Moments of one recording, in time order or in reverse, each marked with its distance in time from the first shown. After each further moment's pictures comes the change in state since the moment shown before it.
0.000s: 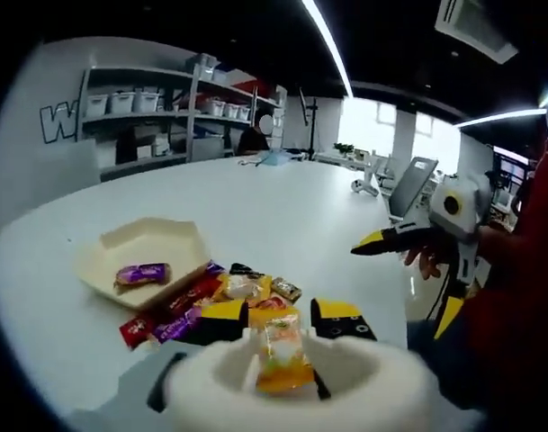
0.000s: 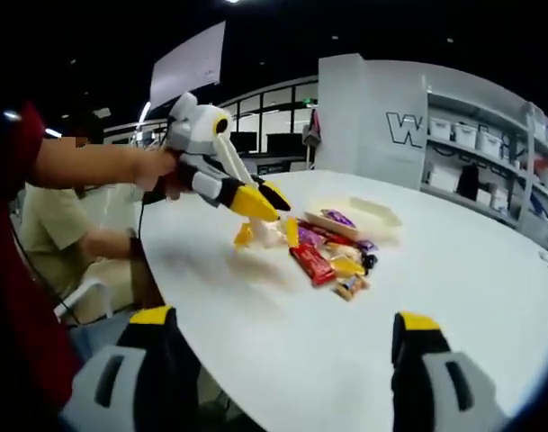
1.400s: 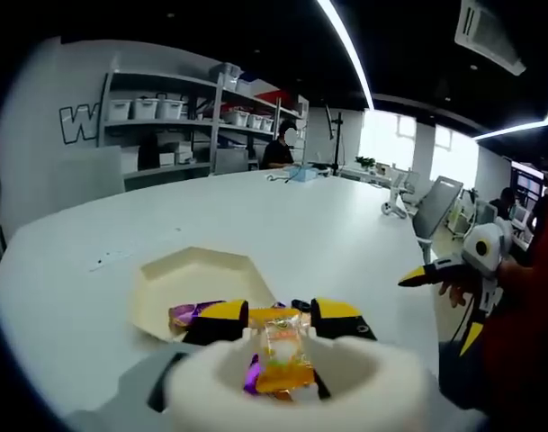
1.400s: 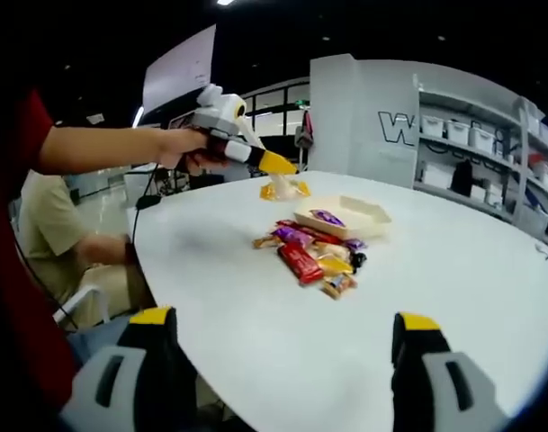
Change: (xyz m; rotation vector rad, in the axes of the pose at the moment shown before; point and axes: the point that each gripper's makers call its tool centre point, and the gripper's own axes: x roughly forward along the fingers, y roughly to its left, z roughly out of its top) left arm 0.005 0.061 0.048 -0.032 -0.048 0.085; right arm -0.005 -0.015 0.001 0.033 -0.022 -0.027
